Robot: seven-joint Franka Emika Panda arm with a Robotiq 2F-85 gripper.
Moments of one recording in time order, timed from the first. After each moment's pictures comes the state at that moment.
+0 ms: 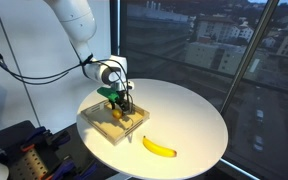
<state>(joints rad) 0.07 0.62 -0.05 -2.10 -0.02 2.67 0.09</state>
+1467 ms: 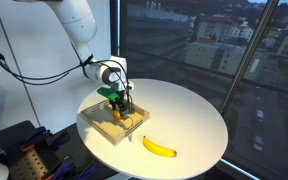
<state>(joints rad) 0.07 0.64 -0.05 -2.08 -0.02 2.66 0.08</state>
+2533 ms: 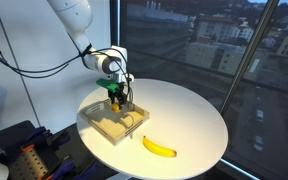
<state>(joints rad) 0.08 0.53 -0.04 -2.08 -0.02 2.52 0.07</state>
